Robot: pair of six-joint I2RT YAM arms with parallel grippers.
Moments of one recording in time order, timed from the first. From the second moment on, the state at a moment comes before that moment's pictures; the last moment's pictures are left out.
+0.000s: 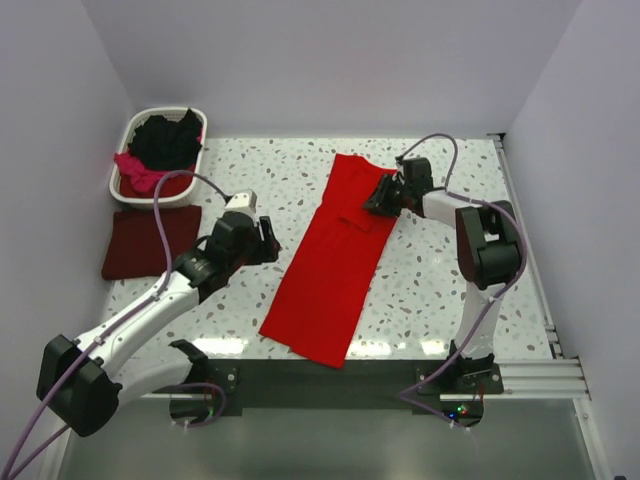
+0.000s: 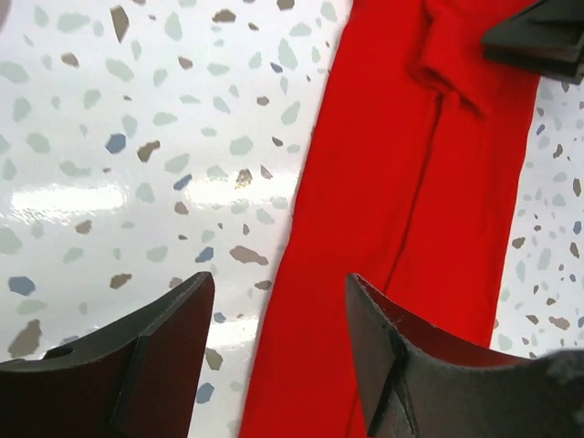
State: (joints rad) left arm -0.58 1.07 0.74 -0.34 -0.20 -0.58; right arm 0.20 1.99 1.27 -0.05 -0.39 0.60
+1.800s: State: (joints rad) left arm -0.57 1.20 0.67 -0.30 0.05 -0.45; right arm -0.04 1.89 1.12 0.18 -0.66 0.64
